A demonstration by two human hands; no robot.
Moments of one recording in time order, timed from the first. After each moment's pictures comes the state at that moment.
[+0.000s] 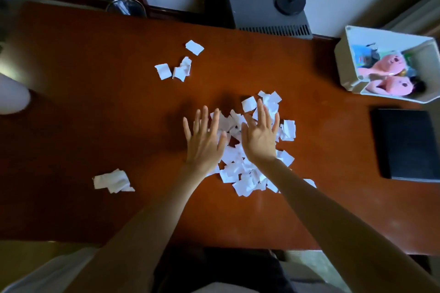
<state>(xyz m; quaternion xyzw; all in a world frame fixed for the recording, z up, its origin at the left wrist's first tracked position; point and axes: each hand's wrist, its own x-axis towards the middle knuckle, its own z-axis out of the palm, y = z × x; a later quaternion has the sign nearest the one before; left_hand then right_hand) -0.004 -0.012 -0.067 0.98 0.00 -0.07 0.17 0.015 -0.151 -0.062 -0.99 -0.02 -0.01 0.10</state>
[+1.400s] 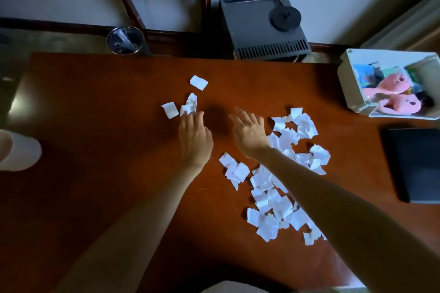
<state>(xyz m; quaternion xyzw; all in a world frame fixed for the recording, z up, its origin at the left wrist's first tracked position) 0.095 0.031 -0.048 0.96 0.06 0.00 0.26 0.110 -0.114 -0.032 -0.98 -0.12 0.11 0.13</state>
